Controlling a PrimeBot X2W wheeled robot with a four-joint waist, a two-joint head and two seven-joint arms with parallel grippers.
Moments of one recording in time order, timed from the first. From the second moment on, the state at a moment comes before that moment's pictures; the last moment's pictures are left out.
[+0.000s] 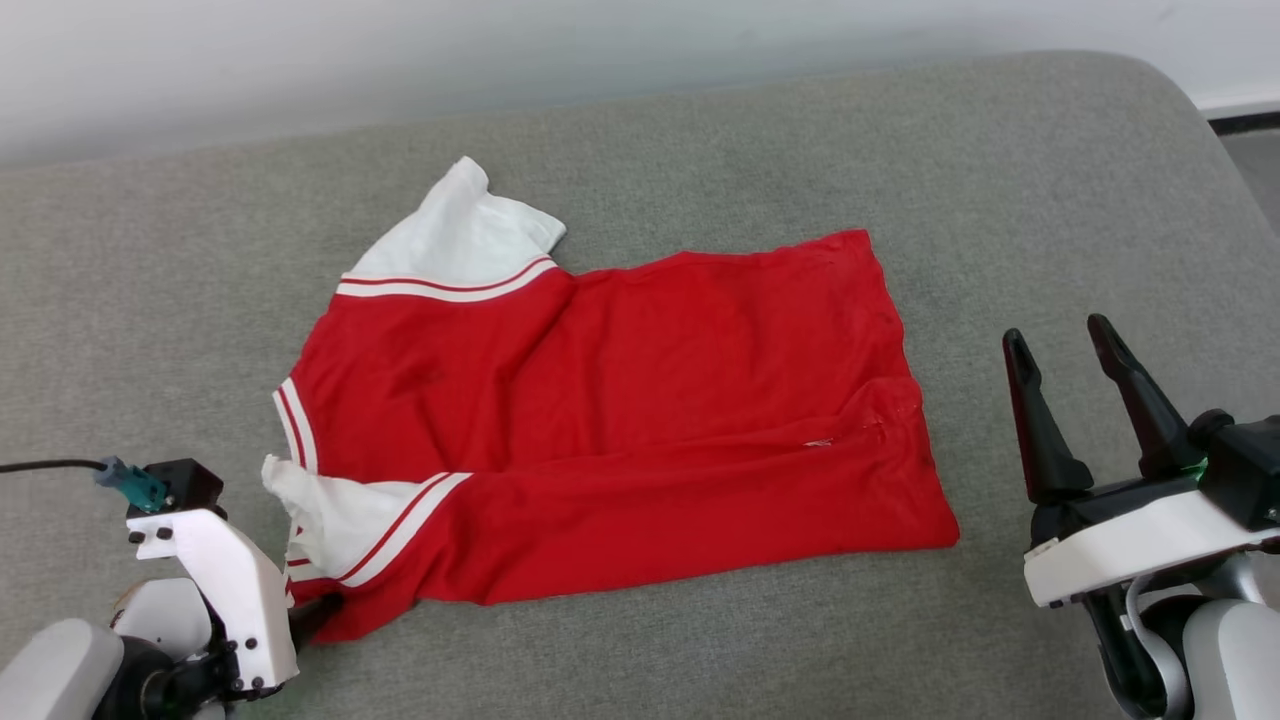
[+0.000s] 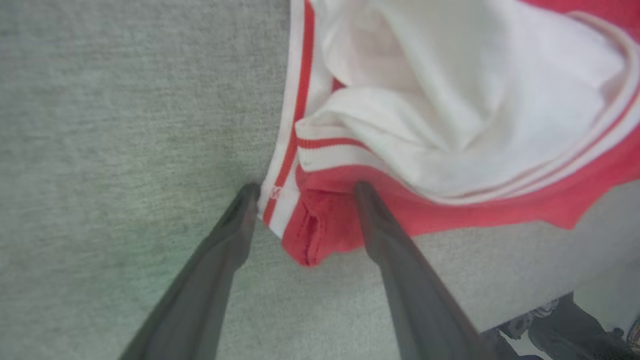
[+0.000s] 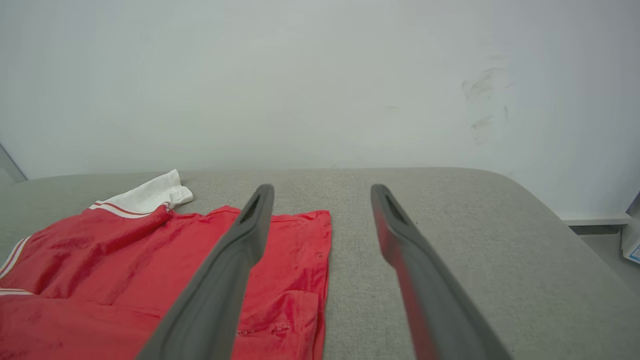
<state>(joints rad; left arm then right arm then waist) -0.19 0.69 -0.40 0.11 -1.00 0.18 0.72 -0.16 -0.16 0.04 -0.04 0.25 0.13 -0.06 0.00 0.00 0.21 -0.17</state>
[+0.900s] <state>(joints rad) -0.28 0.64 -0.42 -0.05 -0.89 0.15 0.55 -0.19 -0.26 0.02 0.15 0.42 0.13 0.71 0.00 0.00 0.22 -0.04</state>
